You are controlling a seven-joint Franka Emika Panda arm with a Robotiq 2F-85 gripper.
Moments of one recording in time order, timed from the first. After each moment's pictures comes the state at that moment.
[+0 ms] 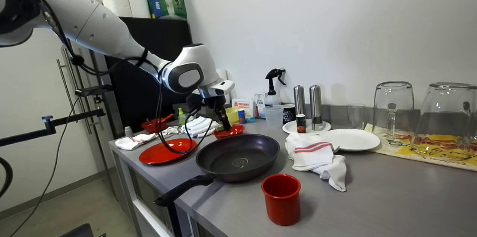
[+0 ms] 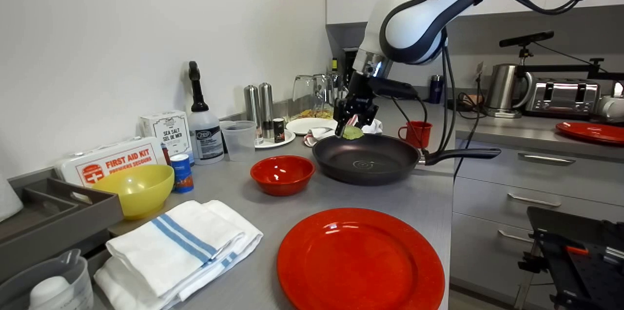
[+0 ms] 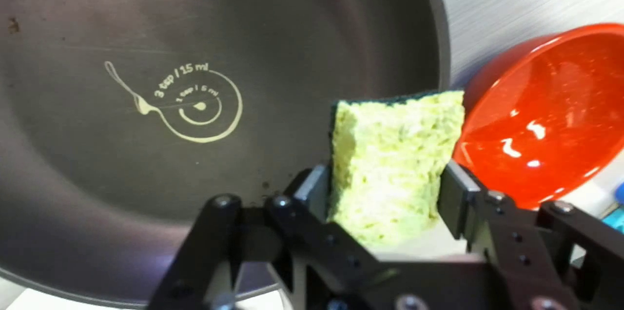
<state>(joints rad) 0.02 0.24 -0.06 -1.99 0.16 2.55 0.34</state>
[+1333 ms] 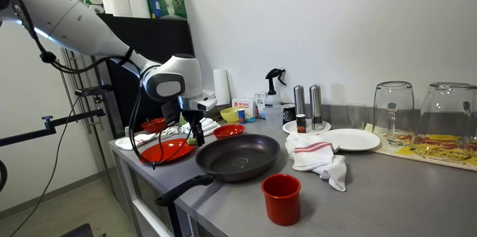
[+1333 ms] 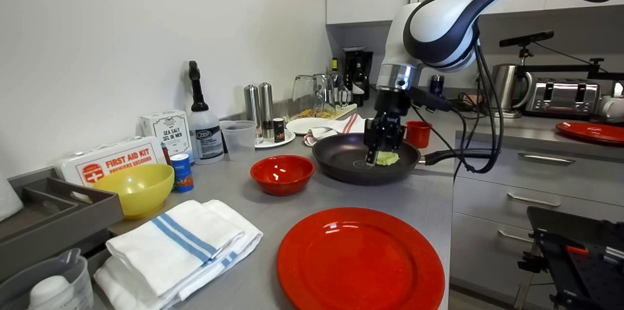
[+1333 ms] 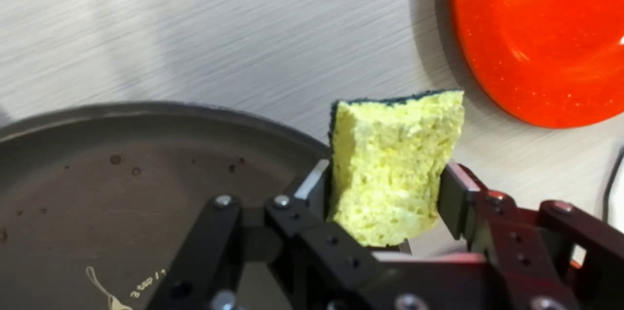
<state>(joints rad) -0.01 0.11 0.02 -2.21 0.35 2.42 0.11</state>
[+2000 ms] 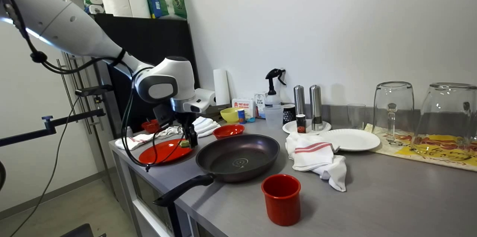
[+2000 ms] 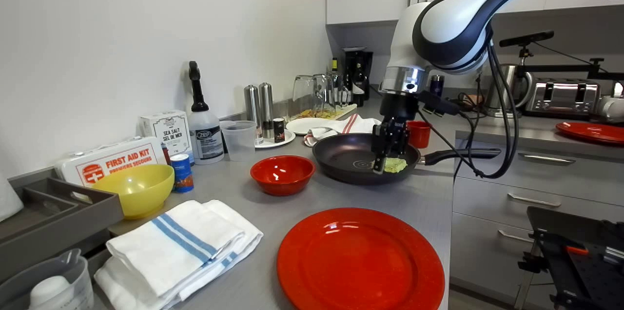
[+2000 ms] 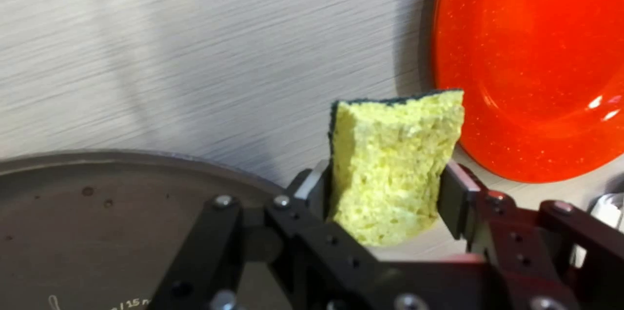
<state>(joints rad) 0.01 0.07 0.04 -2.27 0.36 2.43 0.06</state>
